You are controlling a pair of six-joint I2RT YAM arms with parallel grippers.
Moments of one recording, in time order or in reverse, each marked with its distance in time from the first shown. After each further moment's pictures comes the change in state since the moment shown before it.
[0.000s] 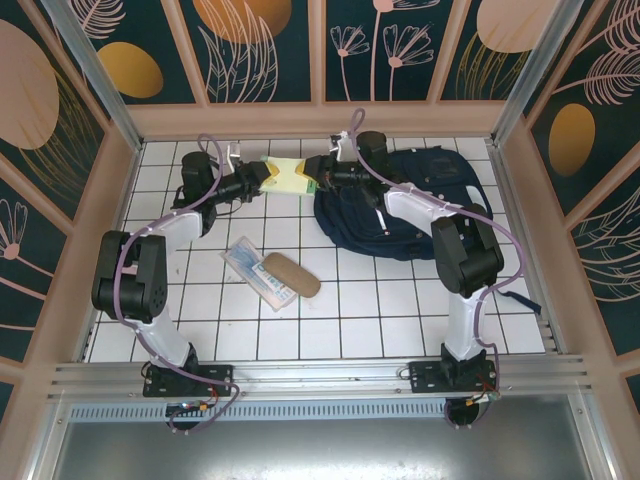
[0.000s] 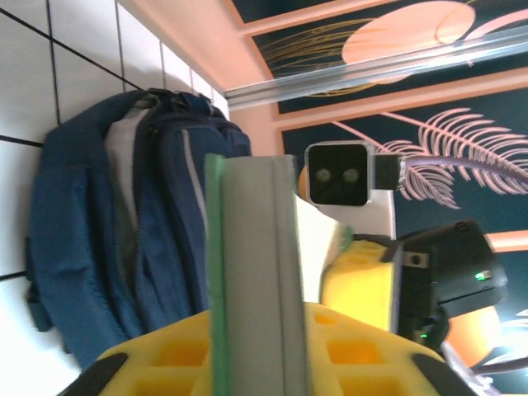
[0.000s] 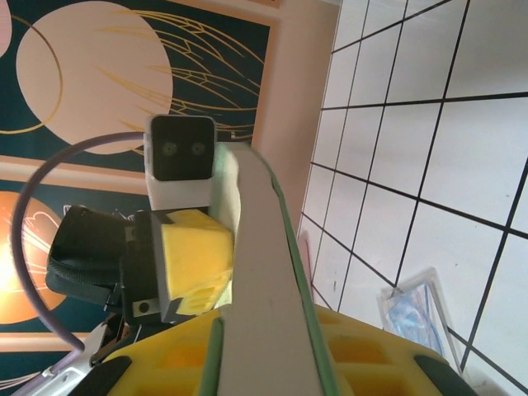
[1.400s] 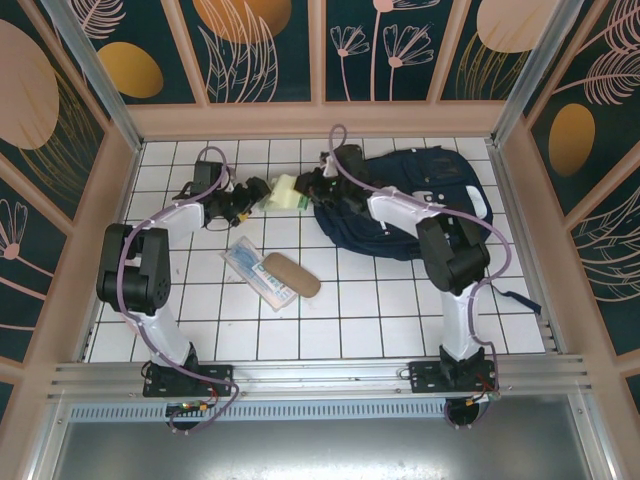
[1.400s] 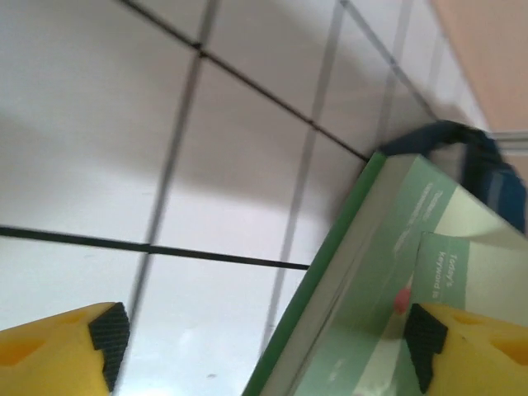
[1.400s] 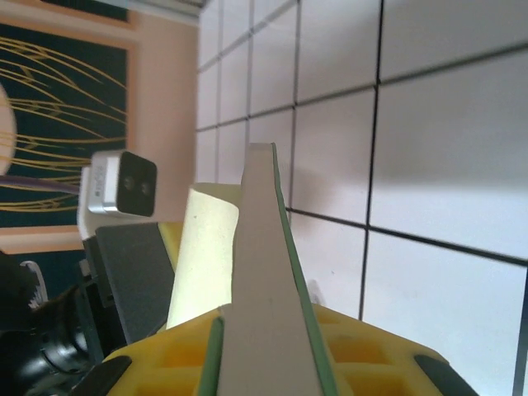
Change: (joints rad) left arm -0.004 0.056 0.109 -0.665 -0.407 0.386; right arm 0.080 0.052 0.045 -0.239 0.300 -0.126
